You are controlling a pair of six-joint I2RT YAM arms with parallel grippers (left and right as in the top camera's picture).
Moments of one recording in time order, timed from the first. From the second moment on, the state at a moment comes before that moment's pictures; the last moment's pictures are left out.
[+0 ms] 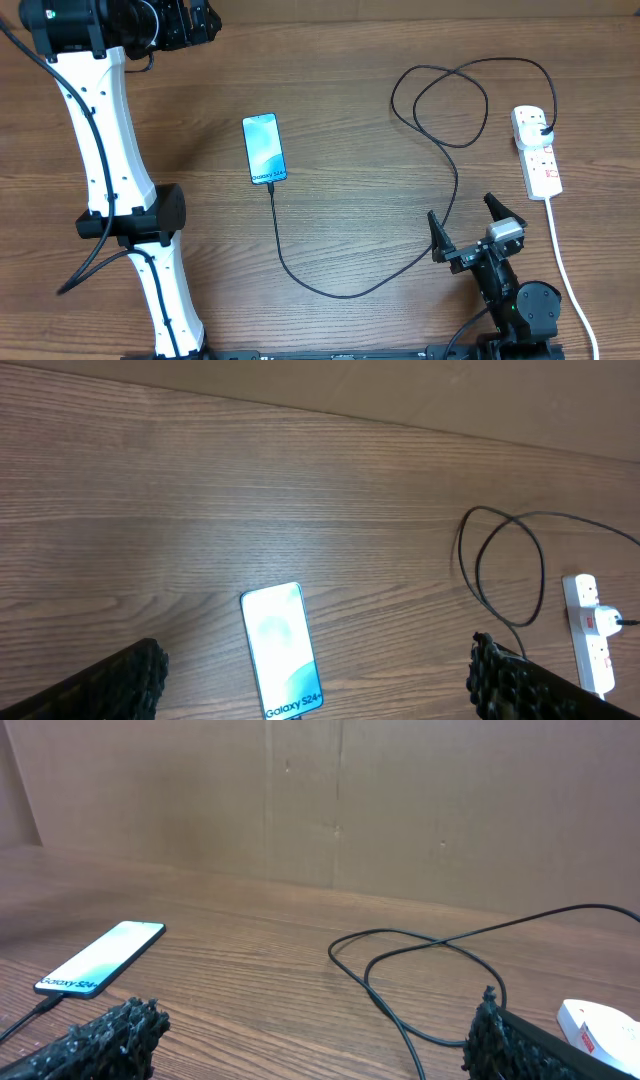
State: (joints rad) left arm 0.07 2.37 3.12 -1.69 0.38 -0.15; right arm 0.07 0.01 0.02 -0.01 -0.23 -0.03
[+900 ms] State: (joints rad) left arm -0.01 2.23 2.88 -1.69 0.38 -0.15; right arm 0.07 0.01 0.02 -0.01 -0.23 -0.03
